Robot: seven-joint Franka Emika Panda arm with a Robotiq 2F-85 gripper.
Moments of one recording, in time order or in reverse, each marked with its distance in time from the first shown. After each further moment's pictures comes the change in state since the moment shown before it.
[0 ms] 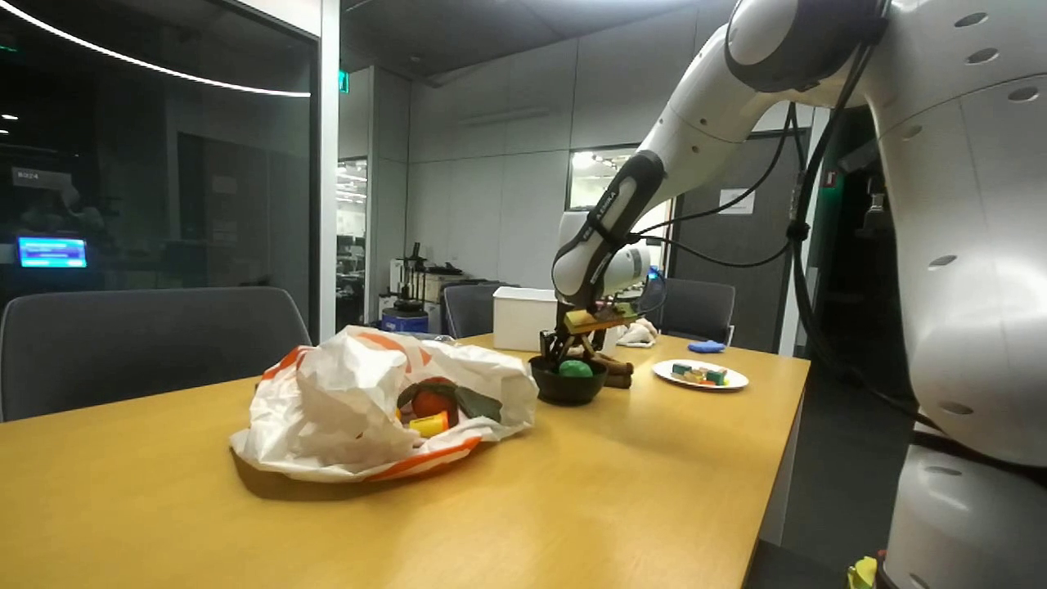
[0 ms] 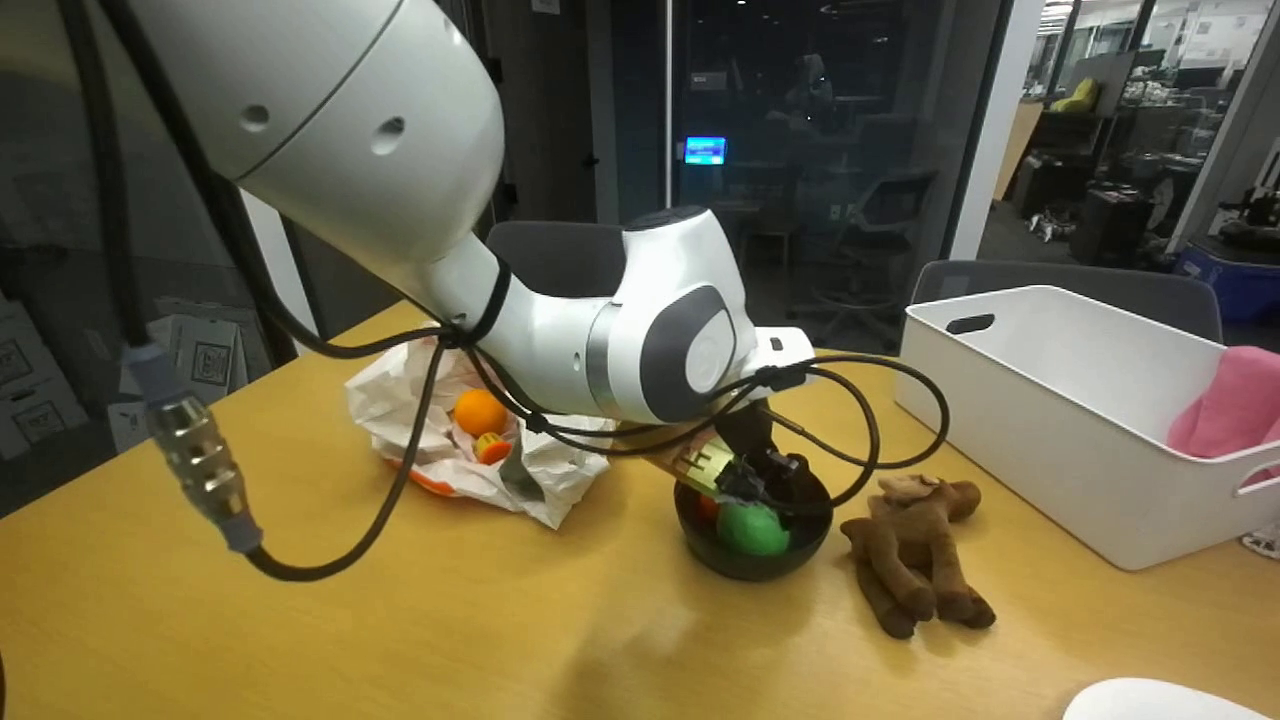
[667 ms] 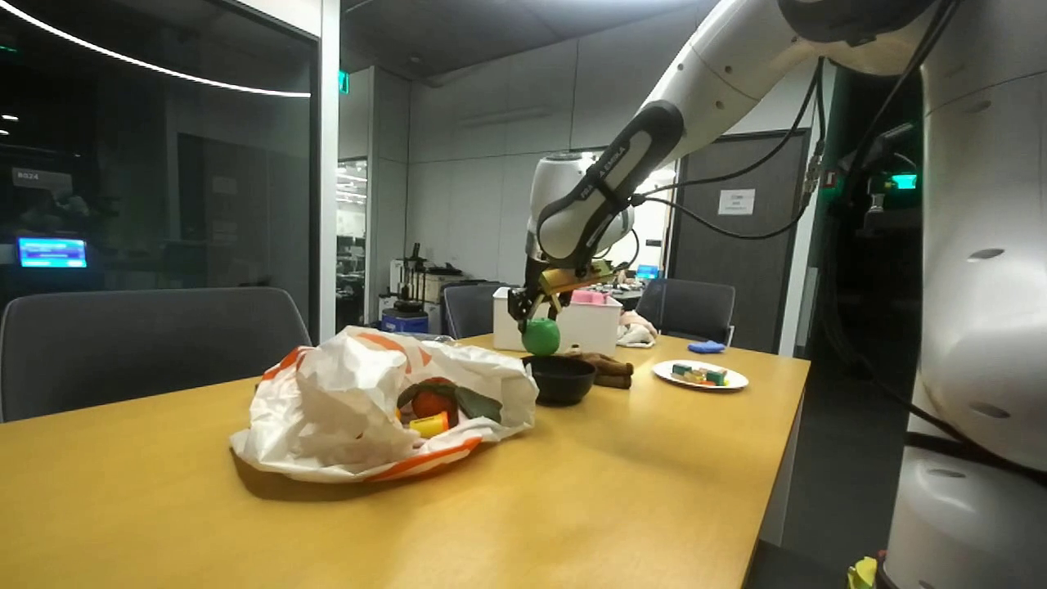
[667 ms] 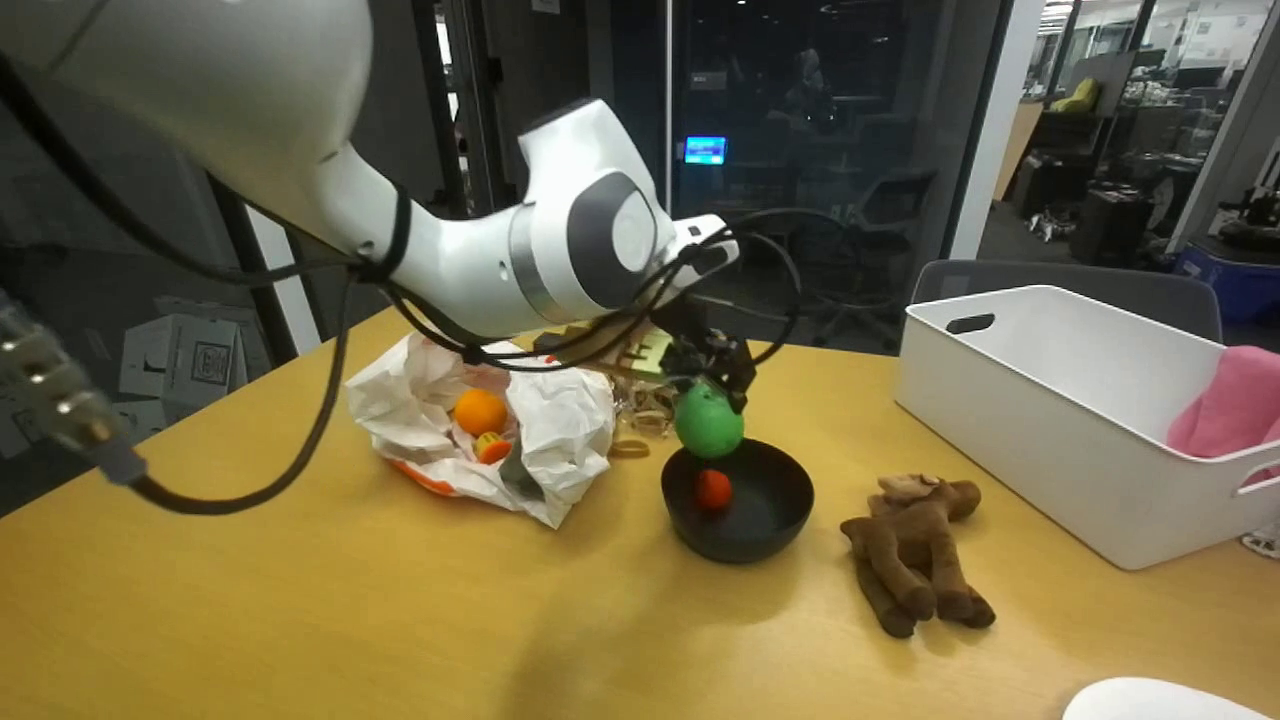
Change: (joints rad) arm 0.135 -0.164 0.002 -0.011 -0.159 -0.017 0.048
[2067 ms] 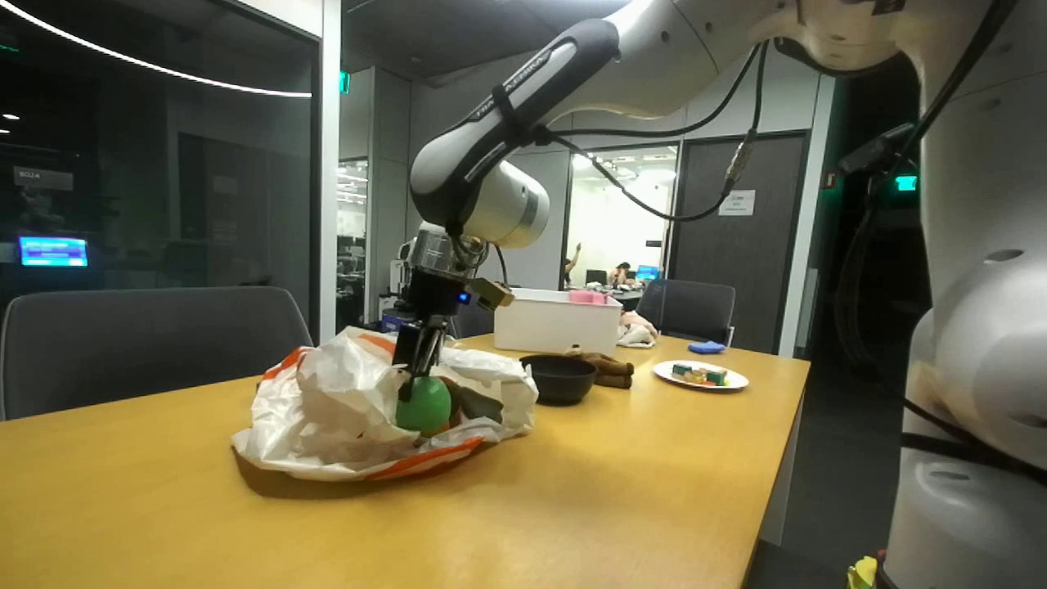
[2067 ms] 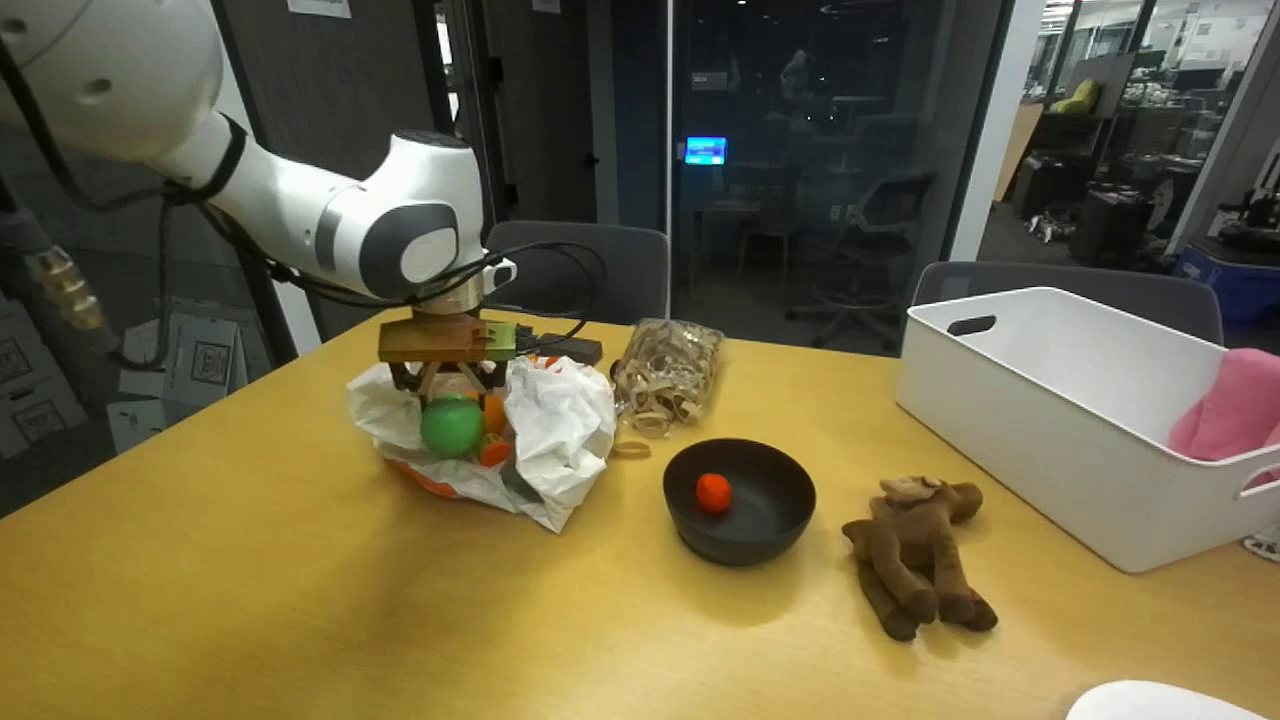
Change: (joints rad) arm 0.121 0.027 0.337 0.001 0.677 -0.271 -0.976
